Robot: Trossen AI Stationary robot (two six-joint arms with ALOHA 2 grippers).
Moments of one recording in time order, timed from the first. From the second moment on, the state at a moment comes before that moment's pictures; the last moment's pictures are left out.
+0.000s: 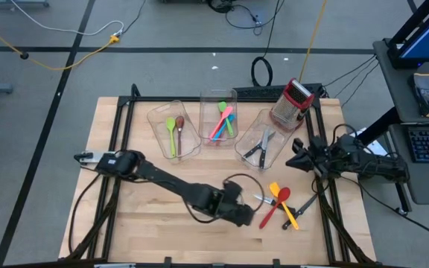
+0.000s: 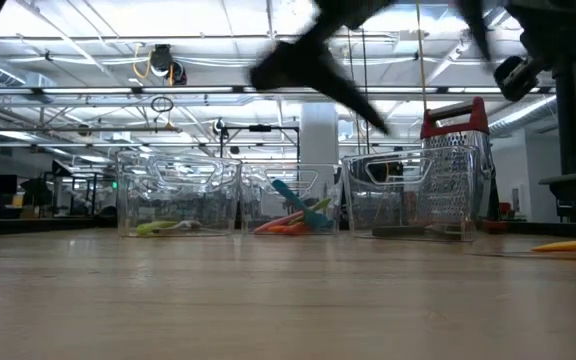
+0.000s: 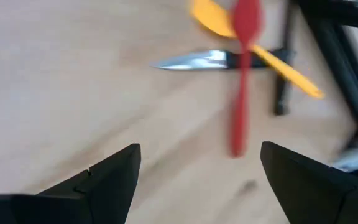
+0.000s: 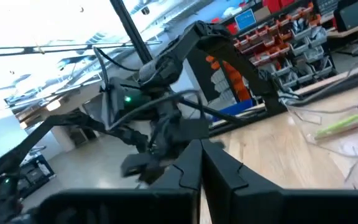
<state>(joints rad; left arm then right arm) -0.38 2.25 1.97 -0.67 -0.33 -1.33 -0.11 0.02 0.16 0.03 -0.40 0.56</state>
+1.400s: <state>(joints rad) -0.33 1.74 1.27 -0.67 -0.31 -1.21 0.52 0.92 0.80 -0.79 -0.08 0.46</state>
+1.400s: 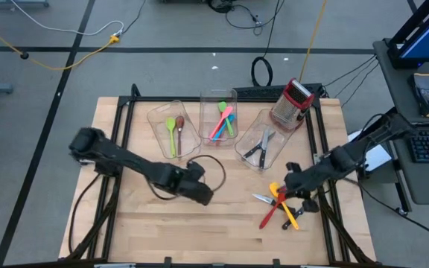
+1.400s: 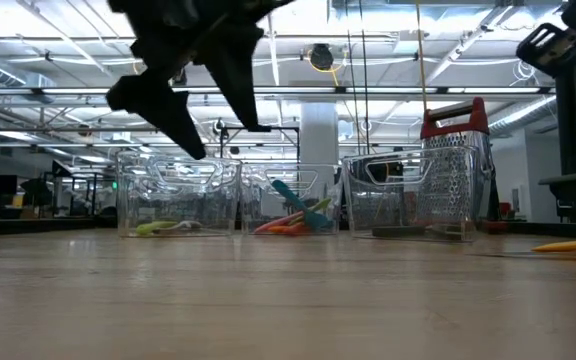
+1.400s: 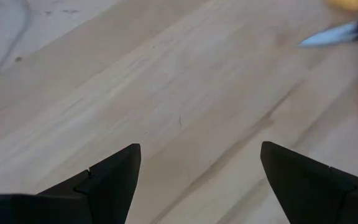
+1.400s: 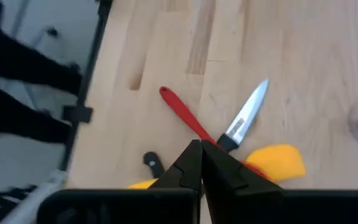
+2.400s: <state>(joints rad) -0.35 1.47 0.90 -0.22 -0.27 -1.20 0.55 1.38 0.80 -0.50 -0.18 -0.10</state>
